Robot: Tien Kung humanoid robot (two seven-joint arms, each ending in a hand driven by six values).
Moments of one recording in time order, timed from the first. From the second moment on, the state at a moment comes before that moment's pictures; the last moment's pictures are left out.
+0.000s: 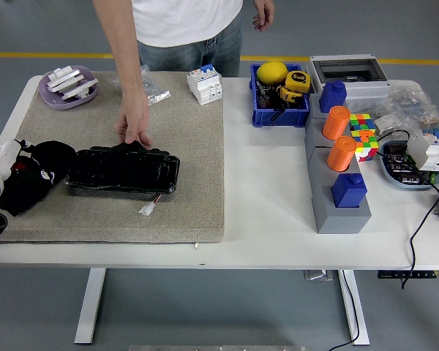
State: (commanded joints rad) left arm -0.41 0.46 -1.09 -0.93 1.75 0.15 0.25; right arm 0.22 -0.37 0.15 0.19 0.13 0.02 -0.11
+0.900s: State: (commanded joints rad) left arm -0.39 0.47 -1.06 -0.93 1.78 0.29 0.25; right arm 0.22 -0.37 0.17 0.19 0.11 0.02 -0.11
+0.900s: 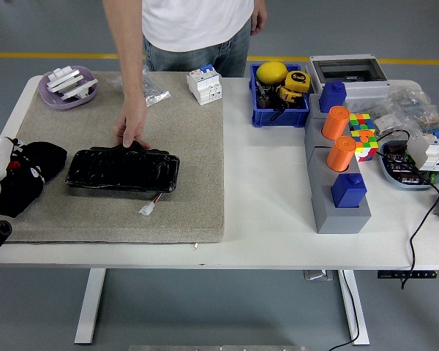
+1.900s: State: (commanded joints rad) left arm -0.36 0.42 -1.08 -1.16 1.89 0.30 0.33; right arm 0.21 -0.37 0.17 0.19 0.12 0.02 -0.11
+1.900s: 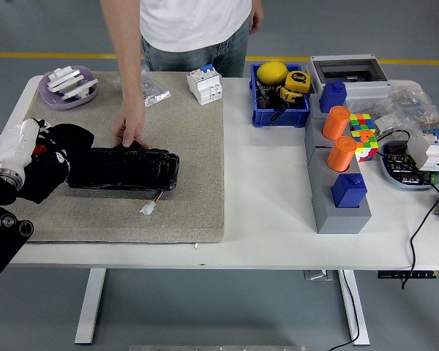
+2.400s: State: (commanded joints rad) left arm -0.37 0.35 -1.00 -1.20 1.90 0.31 0.36; right arm 0.21 -0.37 0.16 0.19 0.12 0.03 -0.11
